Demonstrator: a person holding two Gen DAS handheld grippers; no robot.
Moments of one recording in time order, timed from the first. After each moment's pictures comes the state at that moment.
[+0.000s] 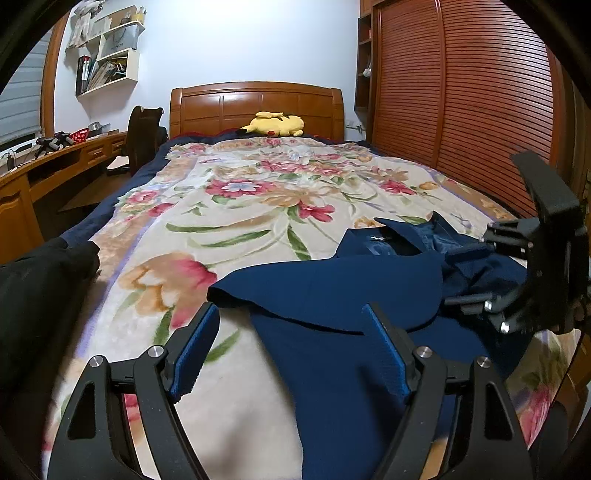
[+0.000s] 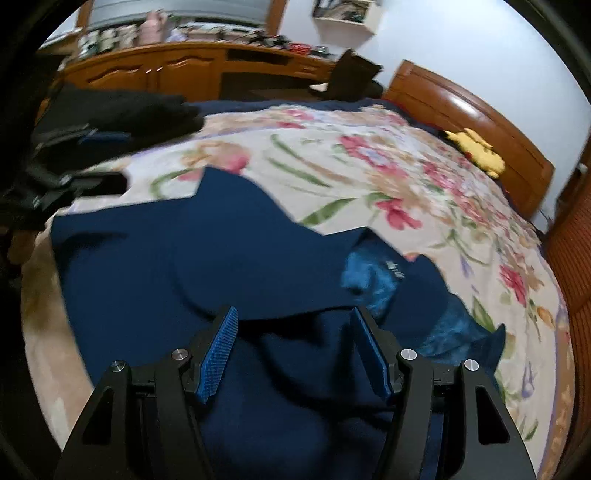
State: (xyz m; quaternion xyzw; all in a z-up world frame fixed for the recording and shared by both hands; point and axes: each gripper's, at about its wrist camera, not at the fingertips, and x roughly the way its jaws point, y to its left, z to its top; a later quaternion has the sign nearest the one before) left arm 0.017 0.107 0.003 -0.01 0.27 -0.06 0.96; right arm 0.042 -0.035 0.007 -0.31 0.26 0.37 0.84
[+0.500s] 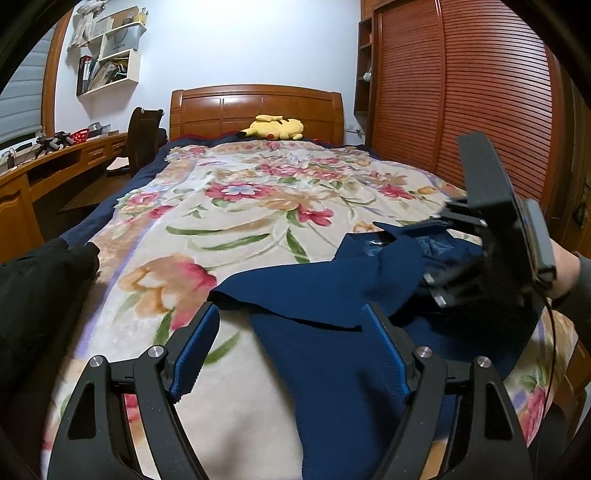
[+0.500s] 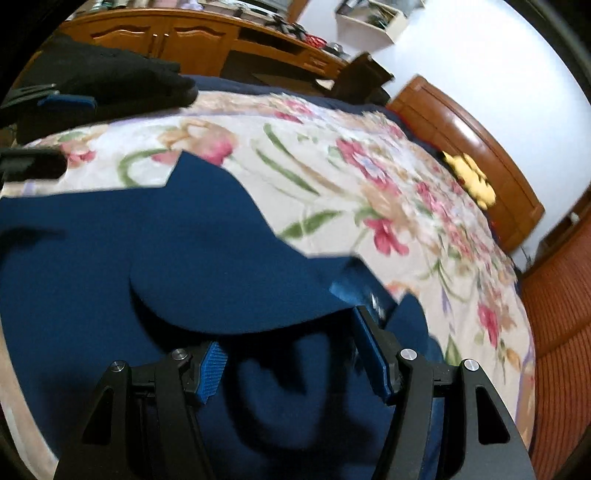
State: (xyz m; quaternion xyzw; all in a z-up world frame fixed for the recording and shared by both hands) left arm 0.016 0.110 0.005 -0.02 0.27 -0.06 0.96; right arm 0.063 0.019 0.009 -0.39 0.21 0.33 0.83
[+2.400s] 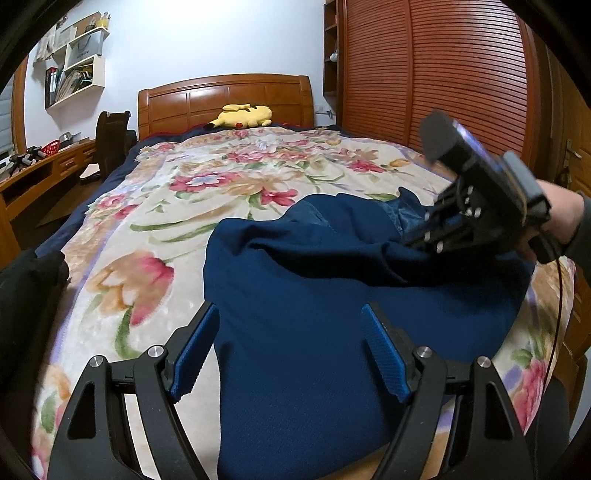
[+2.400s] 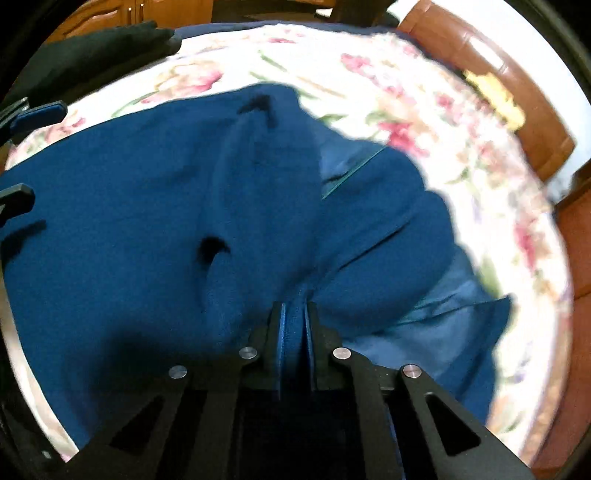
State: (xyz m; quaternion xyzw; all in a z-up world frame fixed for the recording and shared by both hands) left arm 0.016 0.067 -0.007 0.02 0.29 -0.10 0.95; right arm 0.110 -0.016 -0.001 -0.37 0.38 0.32 0.78
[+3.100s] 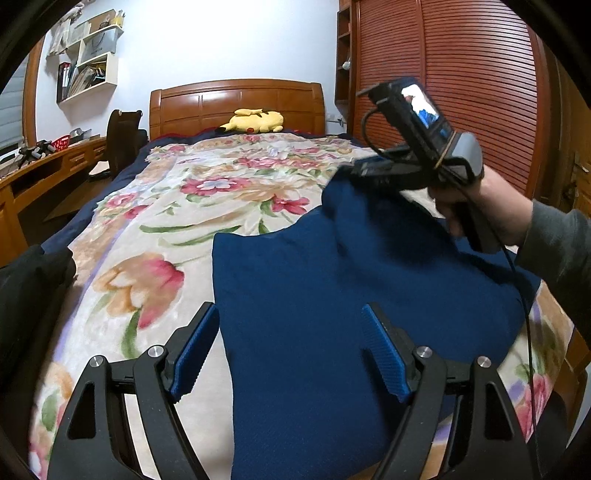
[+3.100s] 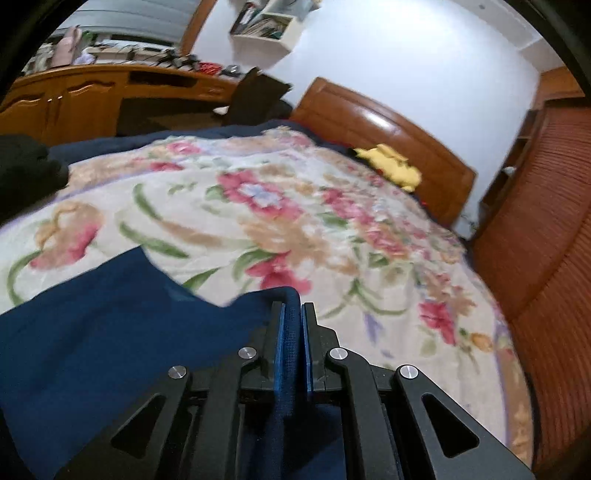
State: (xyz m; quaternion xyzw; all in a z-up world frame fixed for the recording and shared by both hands) left arm 0.018 0.075 -0.003 0.00 0.28 -0.09 0.96; right arm 0.167 0.015 0.026 -0.28 0.20 0.22 0.91
